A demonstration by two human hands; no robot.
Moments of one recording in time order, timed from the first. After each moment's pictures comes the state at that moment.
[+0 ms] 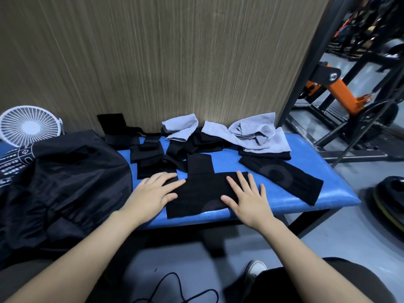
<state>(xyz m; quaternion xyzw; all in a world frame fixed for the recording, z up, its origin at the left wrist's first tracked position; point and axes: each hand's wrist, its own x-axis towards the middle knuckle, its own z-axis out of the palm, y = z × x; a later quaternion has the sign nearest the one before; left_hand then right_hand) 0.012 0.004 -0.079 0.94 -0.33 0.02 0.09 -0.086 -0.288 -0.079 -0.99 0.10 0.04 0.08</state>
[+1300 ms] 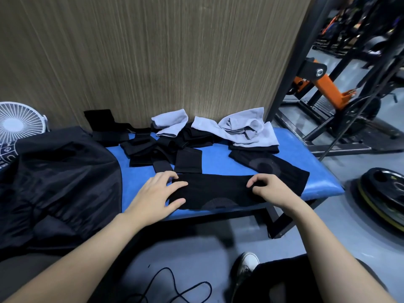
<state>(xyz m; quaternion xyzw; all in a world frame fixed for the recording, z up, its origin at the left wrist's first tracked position) -0.012 -0.023 -0.086 0.90 -0.39 0.08 0.16 -0.113 -0.355 -0.026 -0.90 0.19 0.02 0.38</state>
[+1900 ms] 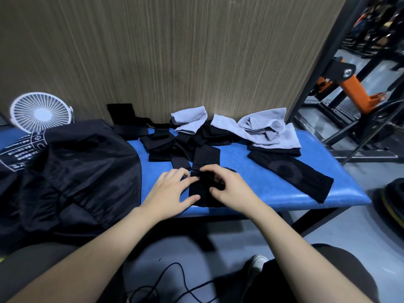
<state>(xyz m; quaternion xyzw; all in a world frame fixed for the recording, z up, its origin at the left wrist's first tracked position) -0.010 -0.017 -0.083 0.91 -0.37 0.08 0.16 -0.072 -0.224 -0.028 -0.92 -0.07 -0.02 0.37</state>
